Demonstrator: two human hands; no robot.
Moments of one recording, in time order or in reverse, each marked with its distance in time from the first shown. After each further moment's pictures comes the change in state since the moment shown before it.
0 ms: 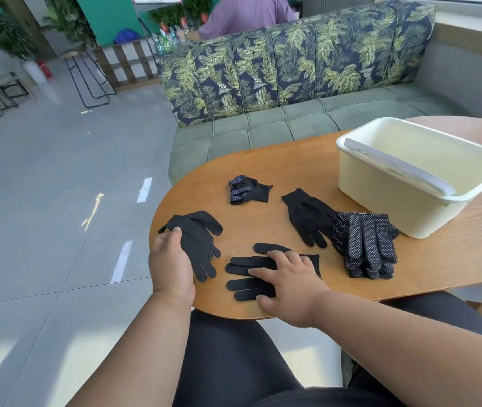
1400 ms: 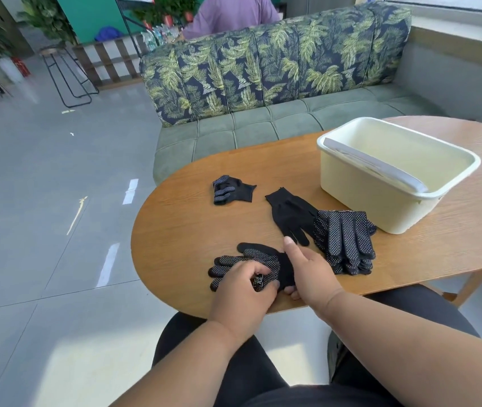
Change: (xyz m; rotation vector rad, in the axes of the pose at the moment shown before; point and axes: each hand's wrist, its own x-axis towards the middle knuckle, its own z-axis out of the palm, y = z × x) left_hand -0.088 -0.063 0.050 0.842 -0.599 0.408; right_hand -0.020 0.028 -0.014 1.157 0.308 0.555
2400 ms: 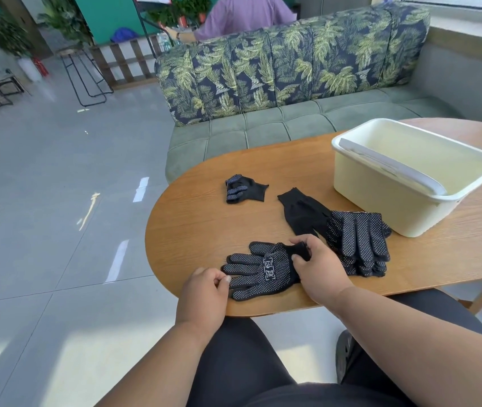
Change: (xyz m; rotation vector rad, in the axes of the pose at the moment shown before) left_hand 0.004 -0.074 -0.044 0.236 0.158 -0.137; right_hand 0.016 0.004 0.001 -0.207 0.024 -0.211
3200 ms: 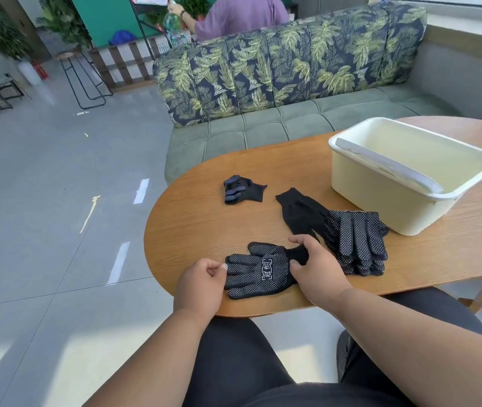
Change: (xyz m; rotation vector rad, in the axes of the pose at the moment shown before) left_hand 0.016 0.011 -0.008 -0.106 -0.019 -0.151; right_hand -0.007 0.002 -0.002 -0.088 0.008 -0.053
